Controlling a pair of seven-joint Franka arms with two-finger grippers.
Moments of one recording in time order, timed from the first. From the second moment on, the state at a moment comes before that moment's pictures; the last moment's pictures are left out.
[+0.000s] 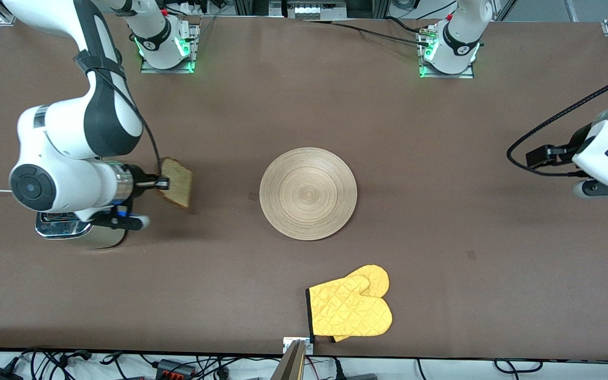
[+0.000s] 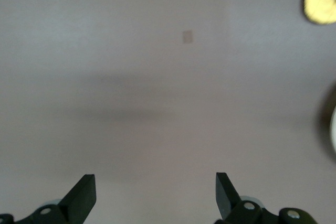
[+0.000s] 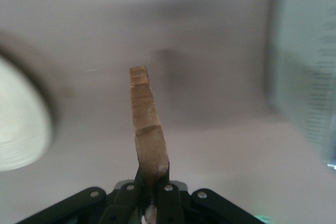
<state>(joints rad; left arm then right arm) 0.21 0.21 -0.28 -1.45 0.16 1.51 -0.09 0.34 0.53 -0.19 -1.31 0.13 1.46 0.27</state>
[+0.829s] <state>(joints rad) -0.06 0.00 0.02 -1.74 0.15 1.77 -0.05 0.30 0.44 -0.24 -1.27 -0.27 1.39 0.10</state>
